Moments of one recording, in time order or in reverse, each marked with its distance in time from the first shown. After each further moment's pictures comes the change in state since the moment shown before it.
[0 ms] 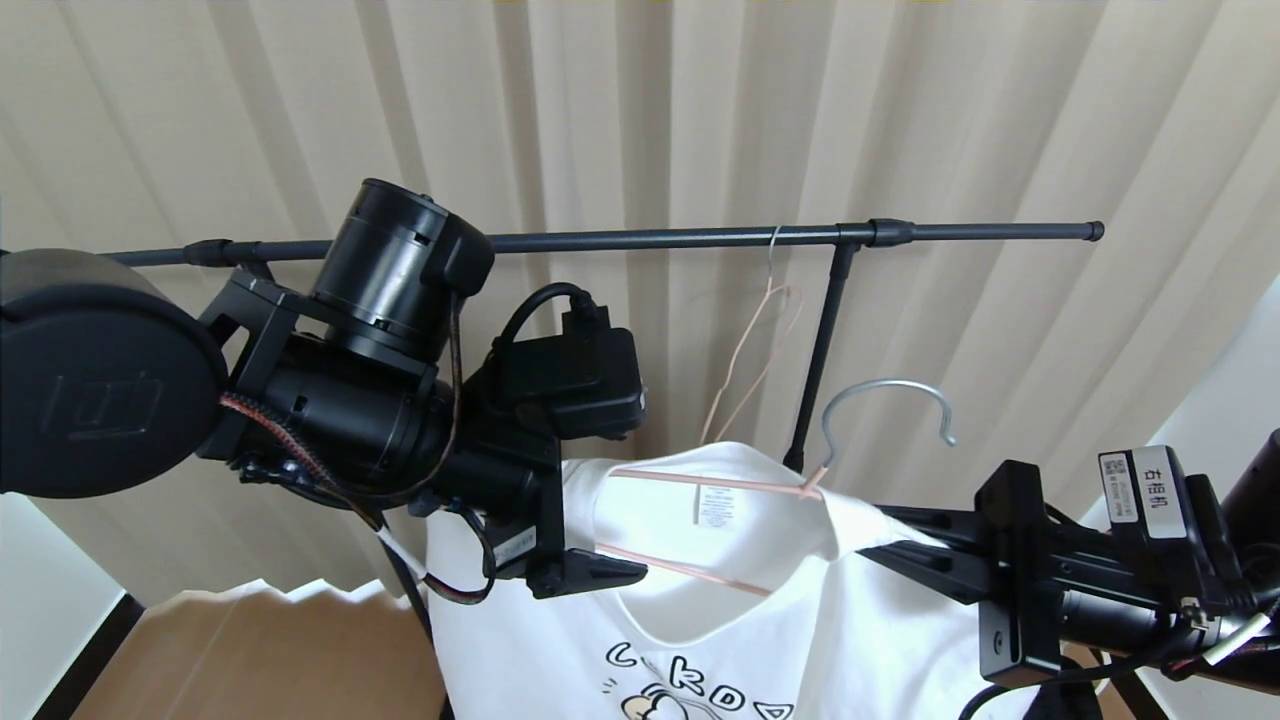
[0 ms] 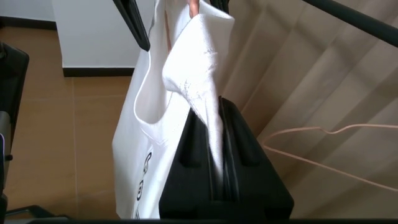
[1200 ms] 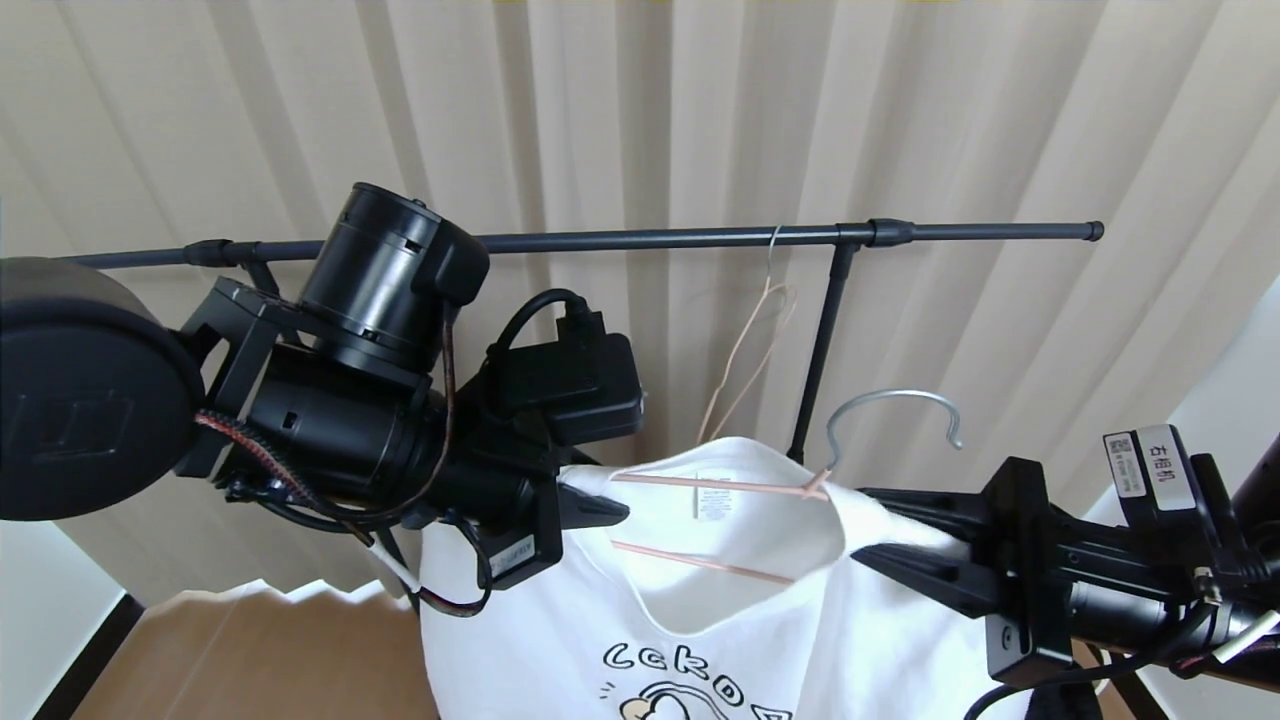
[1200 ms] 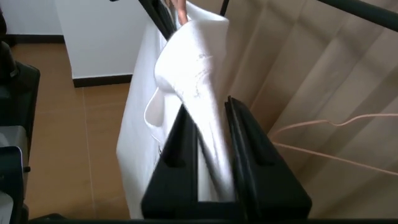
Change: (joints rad) left arm -0.020 -0.026 0.028 -0.006 0.068 -0.054; right arm -0.001 -0.018 -0.011 0.031 -0.006 0.083
